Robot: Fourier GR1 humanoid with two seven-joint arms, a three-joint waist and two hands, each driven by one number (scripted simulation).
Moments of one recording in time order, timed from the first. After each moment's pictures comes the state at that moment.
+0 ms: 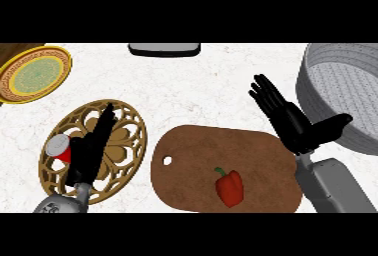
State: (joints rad) left arm -0.10 0.32 -0.32 -1.50 0.14 0.33 0.15; right arm -0.32 -0.30 0.26 -1.39 -0.44 0.07 -0.06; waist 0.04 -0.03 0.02
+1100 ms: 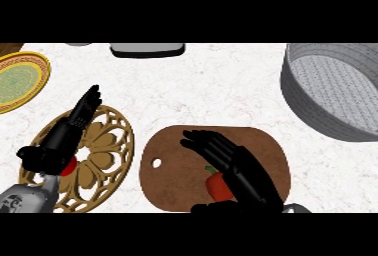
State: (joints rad) left arm -0.15 0.45 -0.22 -1.56 0.19 0.09 -0.04; right arm -0.25 -0.28 0.70 -1.81 0.44 -0.22 0.12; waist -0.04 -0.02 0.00
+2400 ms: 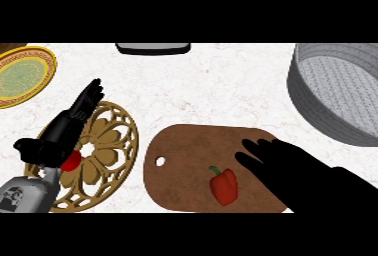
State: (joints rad) left arm -0.19 0.43 -0.18 -1.54 0.18 0.02 -0.03; right arm -0.47 -0.60 0.44 -2.39 0.00 0.53 1.03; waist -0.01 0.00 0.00
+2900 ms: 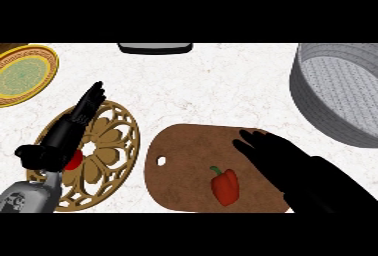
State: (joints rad) left arm -0.16 0.39 -0.16 -1.57 0.14 0.00 -0.02; right arm -0.35 -0.51 0.47 -2.30 0.22 0.52 0.90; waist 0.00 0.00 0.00
